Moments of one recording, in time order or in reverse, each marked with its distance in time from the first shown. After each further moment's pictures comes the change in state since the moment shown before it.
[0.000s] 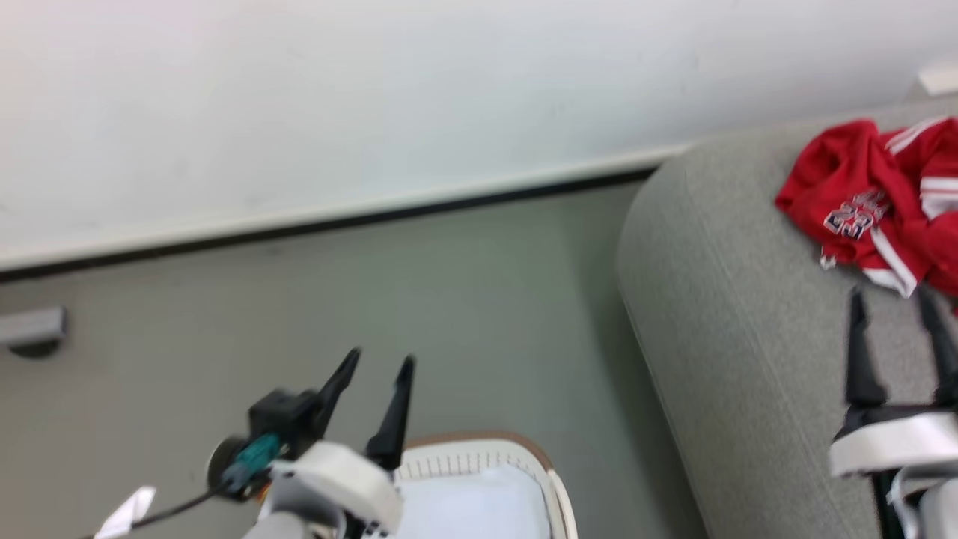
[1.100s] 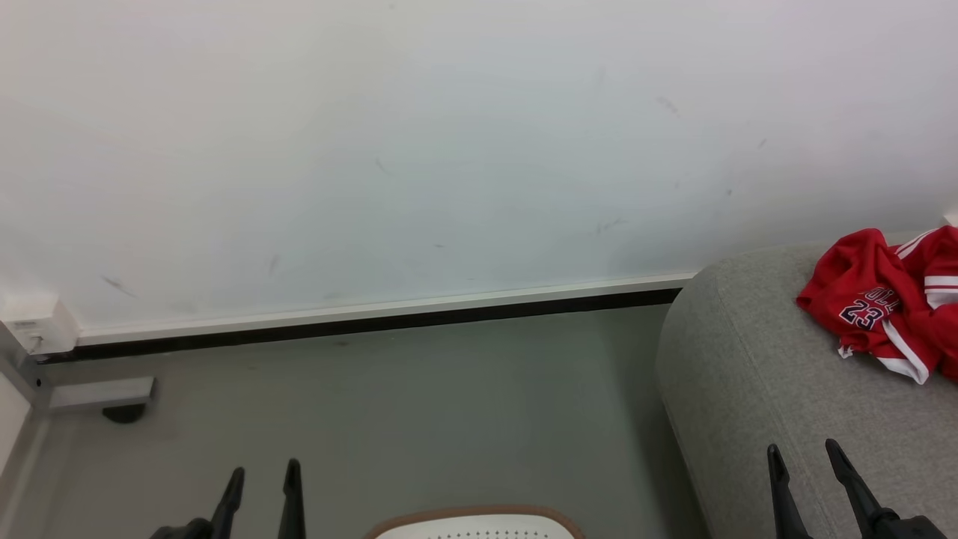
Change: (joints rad) left arm 0.355 -0.158 0.461 0.015 0.197 -0.119 -0.074; right arm 0.331 0.062 0.115 -0.082 -0.026 0.000 0.000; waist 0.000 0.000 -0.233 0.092
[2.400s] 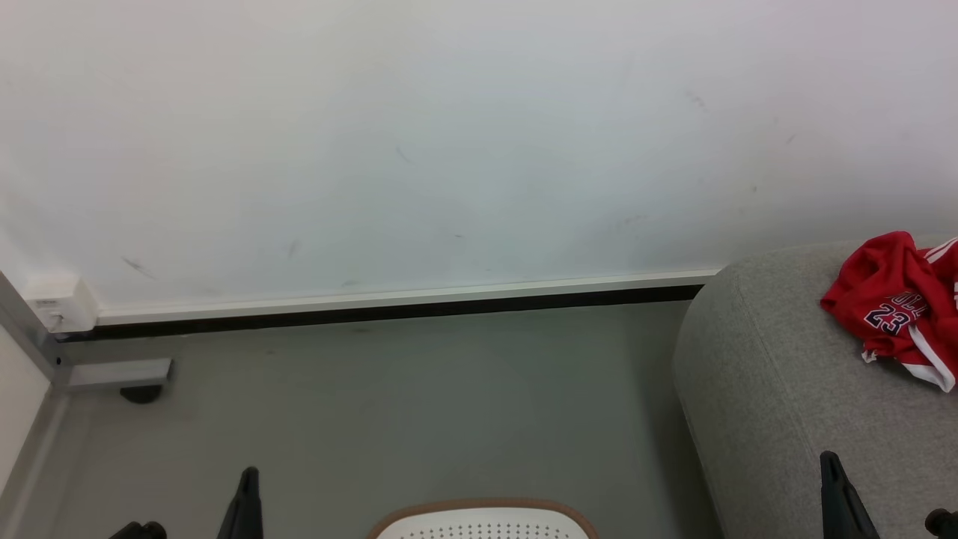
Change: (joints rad) left arm -0.021 -0.040 0.090 0.026 -0.395 -0.058 0.126; right arm -0.022 0.011 -0.027 0.048 0.486 0.000 0.126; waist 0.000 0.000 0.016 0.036
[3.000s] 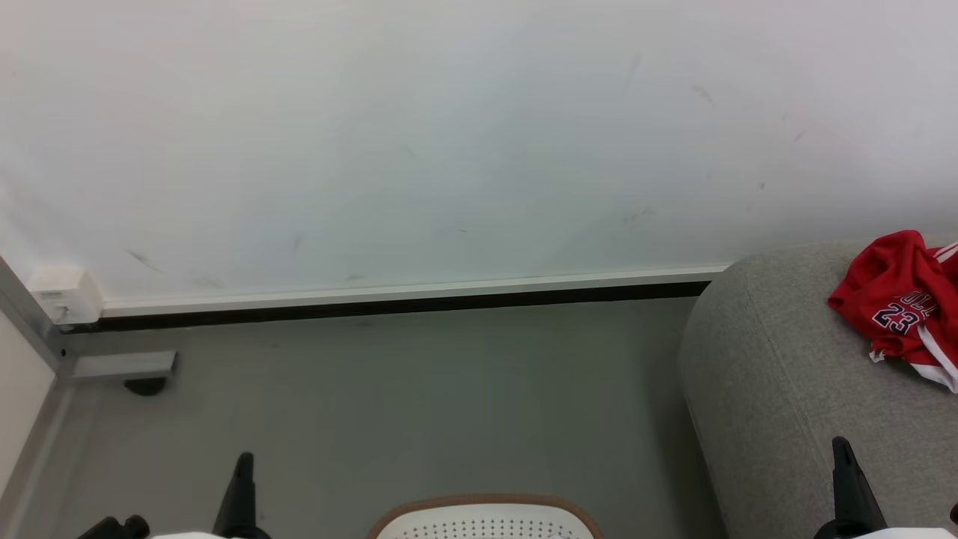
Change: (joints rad) left arm -0.027 -0.005 0.028 -0.024 -0.228 -0.004 0.064; right arm -0.030 -0.001 -0.020 -0.006 0.257 0.000 0.065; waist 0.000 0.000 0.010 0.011
